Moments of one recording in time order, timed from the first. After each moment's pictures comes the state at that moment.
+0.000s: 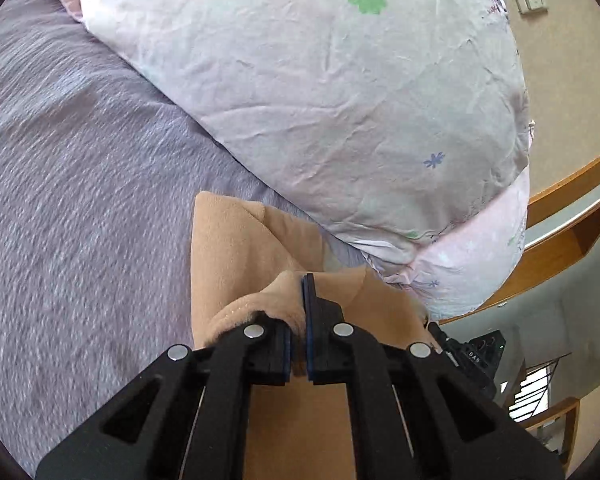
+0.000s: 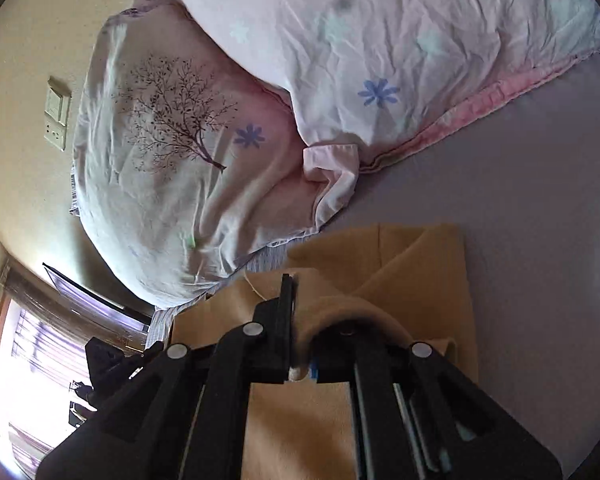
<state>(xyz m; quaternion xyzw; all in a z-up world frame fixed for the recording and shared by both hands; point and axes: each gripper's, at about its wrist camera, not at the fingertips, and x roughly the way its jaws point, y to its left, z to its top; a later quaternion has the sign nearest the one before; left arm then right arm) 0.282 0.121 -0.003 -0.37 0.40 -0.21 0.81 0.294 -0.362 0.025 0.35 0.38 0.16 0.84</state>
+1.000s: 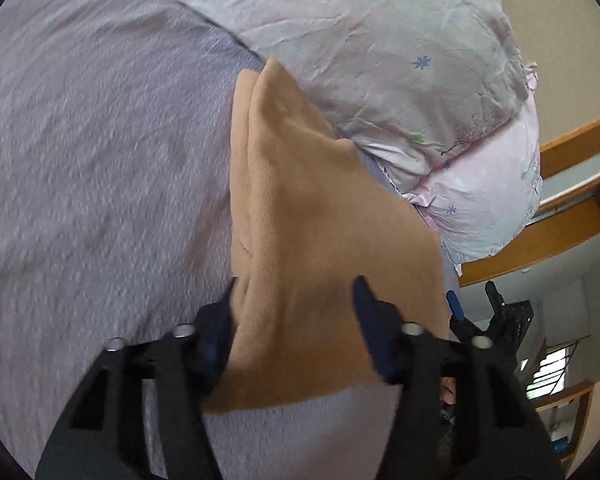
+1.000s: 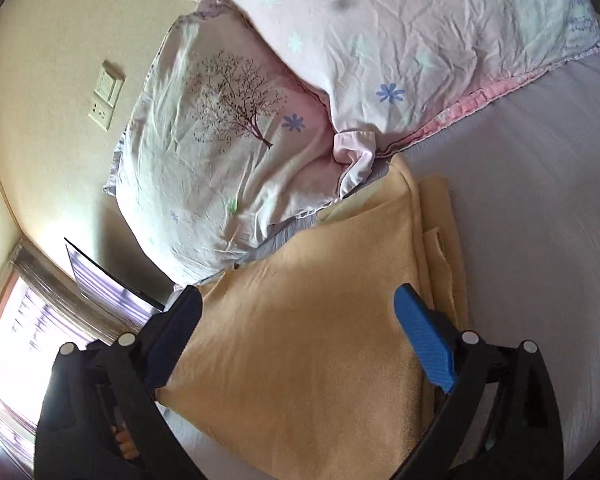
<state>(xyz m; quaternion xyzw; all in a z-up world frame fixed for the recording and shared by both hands) 0.198 0.113 -0.019 -0.35 0.48 -0.18 0.78 0.210 -0.369 0.032 0.35 0.33 0.19 0.85</state>
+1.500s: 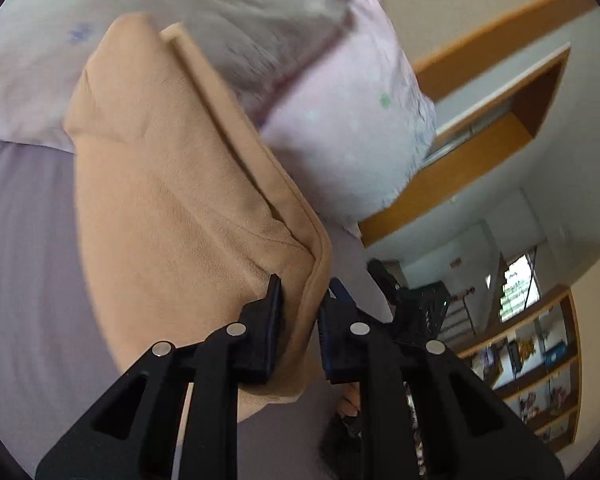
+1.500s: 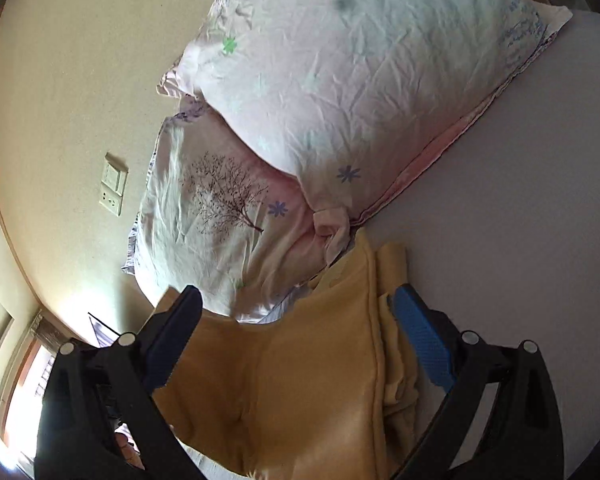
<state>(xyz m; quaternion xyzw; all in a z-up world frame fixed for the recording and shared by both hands) 0.233 -0.098 0.091 -0.25 0.43 -0.39 0.77 0.196 -0.420 0.049 0.43 0.25 0.14 0.86</state>
